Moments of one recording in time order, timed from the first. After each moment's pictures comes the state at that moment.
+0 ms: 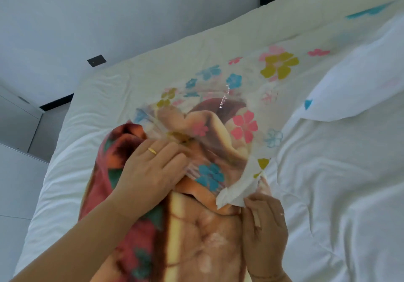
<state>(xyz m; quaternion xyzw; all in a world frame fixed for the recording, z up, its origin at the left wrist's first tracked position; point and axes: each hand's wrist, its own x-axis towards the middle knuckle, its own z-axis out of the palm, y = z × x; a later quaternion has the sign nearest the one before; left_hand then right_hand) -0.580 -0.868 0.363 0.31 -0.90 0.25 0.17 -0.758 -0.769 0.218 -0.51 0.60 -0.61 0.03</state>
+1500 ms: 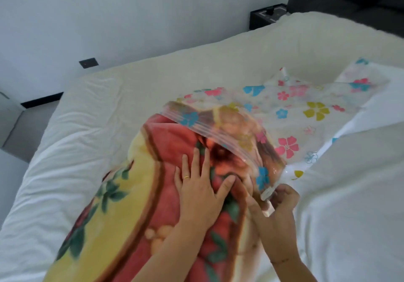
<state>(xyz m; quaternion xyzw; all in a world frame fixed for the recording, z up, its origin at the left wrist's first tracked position) -0.678 -0.801 0.287 0.66 -0.73 -0.06 0.15 -0.818 -0.735 0.267 -0.35 0.63 -0.58 0.38</state>
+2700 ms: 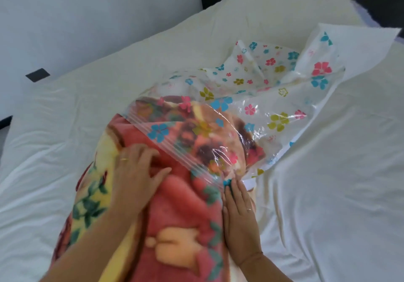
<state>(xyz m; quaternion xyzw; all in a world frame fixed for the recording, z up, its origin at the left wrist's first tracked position) -0.642 -0.831 0.313 0.51 -0.84 0.05 0.19 -0.825 -0.691 0.166 -0.61 0.71 -0.34 0.04</state>
